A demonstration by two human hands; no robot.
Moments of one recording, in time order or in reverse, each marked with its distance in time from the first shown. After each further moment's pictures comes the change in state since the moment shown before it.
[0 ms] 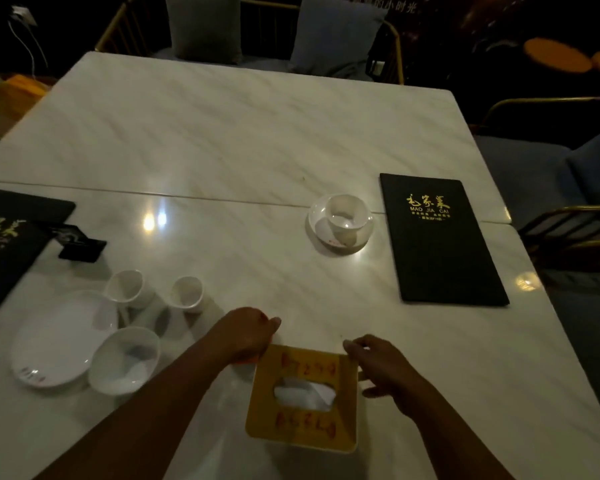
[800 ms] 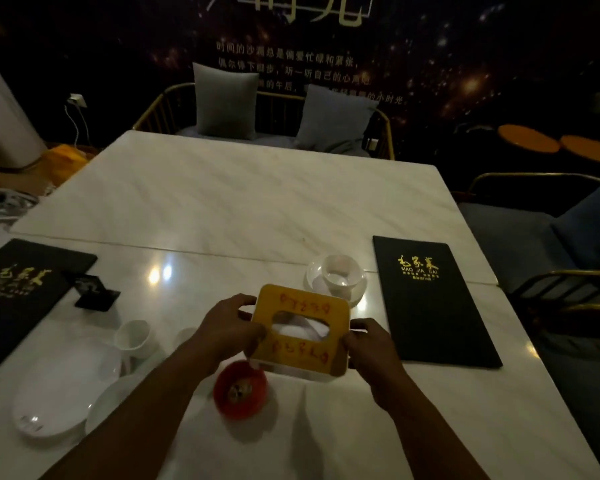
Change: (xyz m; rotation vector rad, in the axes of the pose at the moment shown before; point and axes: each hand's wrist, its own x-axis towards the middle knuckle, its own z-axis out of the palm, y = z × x) left_hand -0.034 0.028 -0.070 -0.647 0.283 0.105; right_hand -0.022 -0.089 -0.028 0.273 0.168 -0.360
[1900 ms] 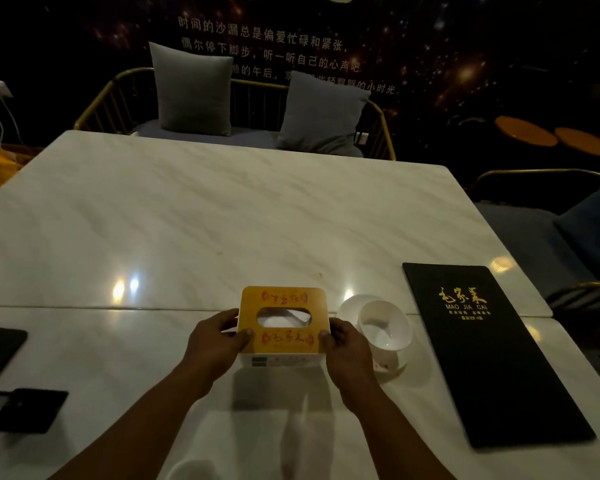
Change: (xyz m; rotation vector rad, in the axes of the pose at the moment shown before) left_hand 0.244 -0.040 -0.064 -0.116 0.076 0.013; right_hand 0.206 -0.031 0.148 0.100 0.182 -0.117
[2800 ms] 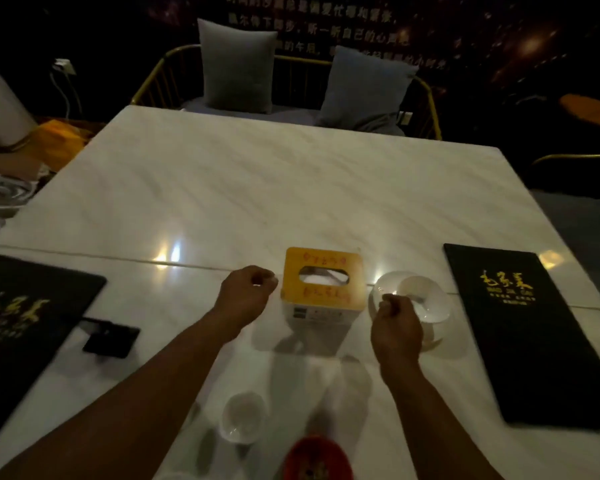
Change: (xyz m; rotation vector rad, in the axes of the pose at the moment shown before) left_hand -0.012 0.005 -0.039 0.154 0.113 0.074; right_hand -0.035 -0.024 0.003 -0.202 0.382 -0.003
